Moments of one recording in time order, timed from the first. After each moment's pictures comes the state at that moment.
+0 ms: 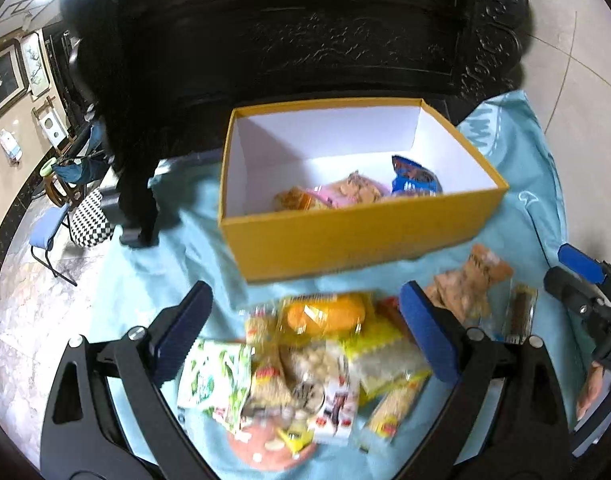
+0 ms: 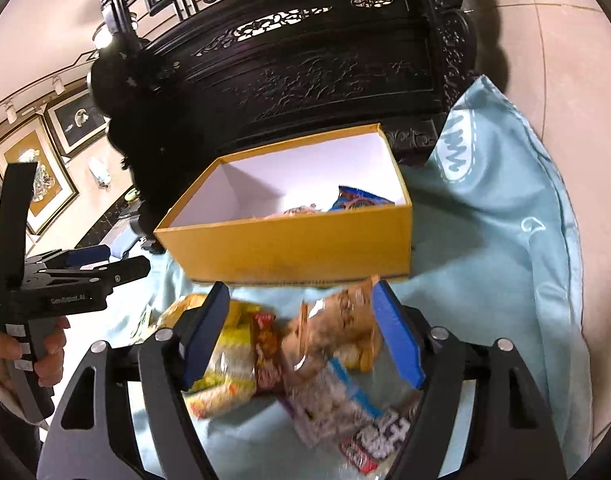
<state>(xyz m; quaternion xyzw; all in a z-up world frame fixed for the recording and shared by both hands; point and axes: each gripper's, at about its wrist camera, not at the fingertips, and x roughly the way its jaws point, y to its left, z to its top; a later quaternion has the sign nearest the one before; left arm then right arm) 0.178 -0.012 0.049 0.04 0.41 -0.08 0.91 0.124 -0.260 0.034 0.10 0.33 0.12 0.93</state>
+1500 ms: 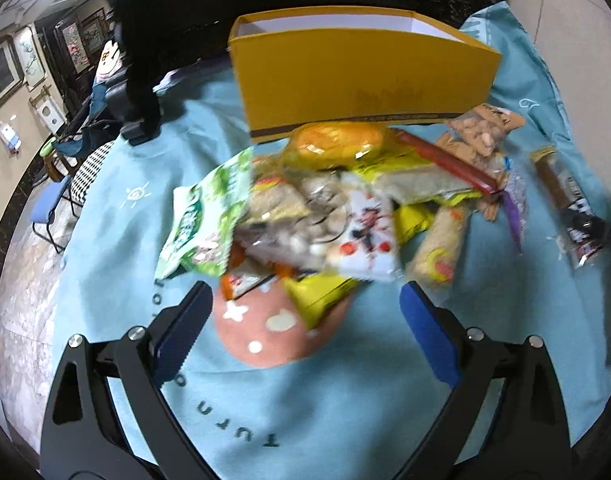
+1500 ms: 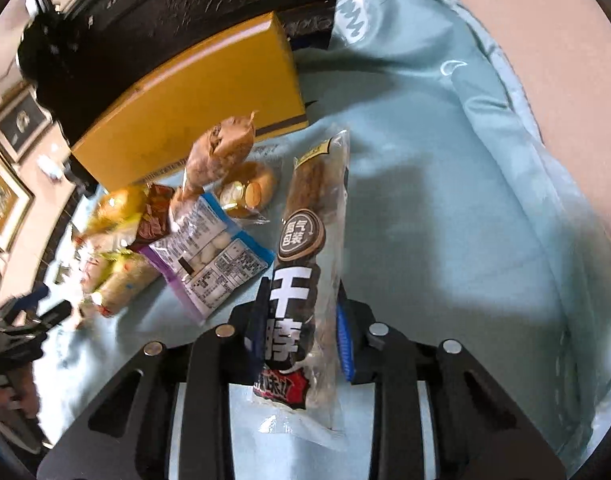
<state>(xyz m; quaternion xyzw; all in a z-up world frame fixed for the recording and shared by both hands) 0.094 0.019 -0.051 0.07 0.45 -0.07 0.89 0.075 -0.312 -0.066 0.15 0.45 0.03 0.88</state>
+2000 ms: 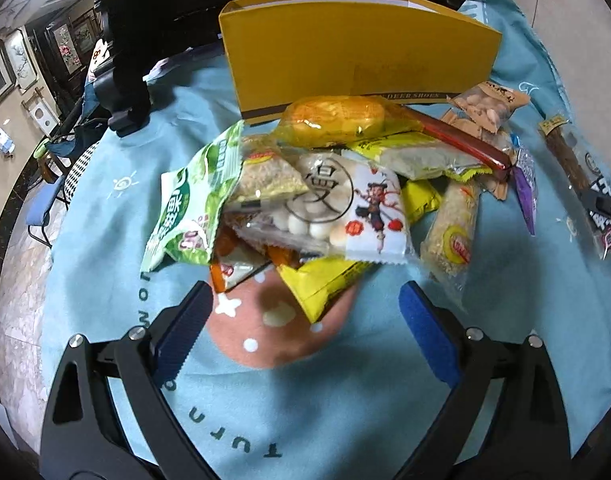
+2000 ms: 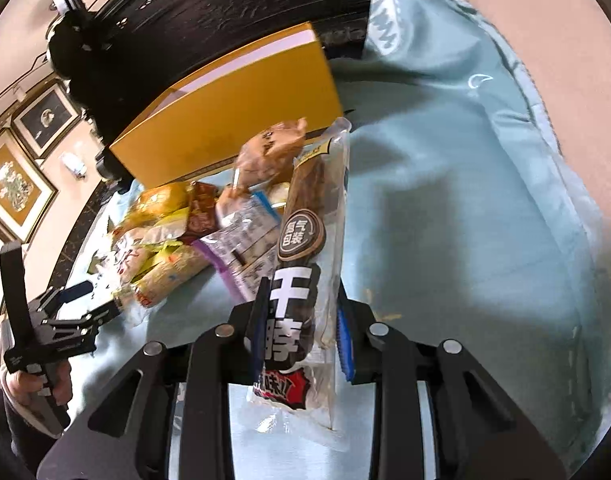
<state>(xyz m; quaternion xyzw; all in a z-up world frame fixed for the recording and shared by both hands) 0.098 0.017 -0.069 0.08 0.46 -0.09 0.88 0.064 -0.291 -0.054 0.15 0.43 0.08 0.89</state>
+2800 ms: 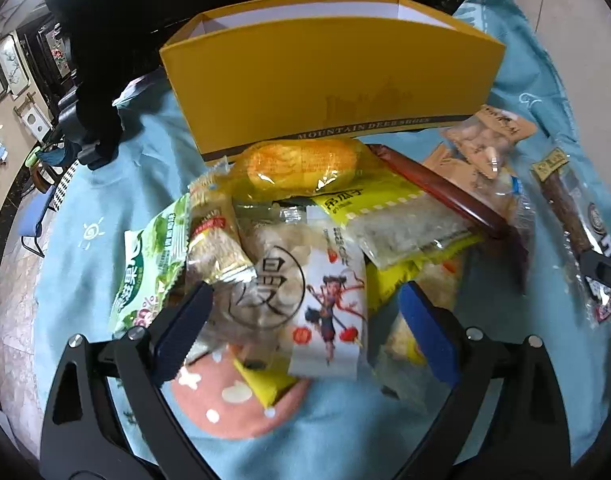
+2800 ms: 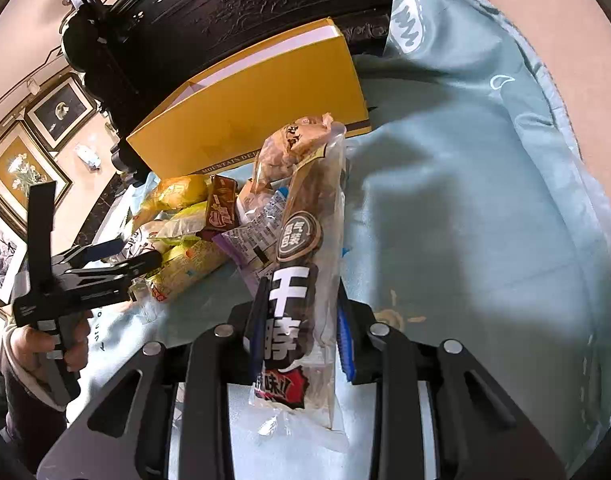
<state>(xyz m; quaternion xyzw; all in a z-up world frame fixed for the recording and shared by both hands) 0.150 -0.022 -0.067 0.09 0.47 -0.10 0.87 0.069 -0.286 -0.053 0.15 0.43 0.11 0.88</state>
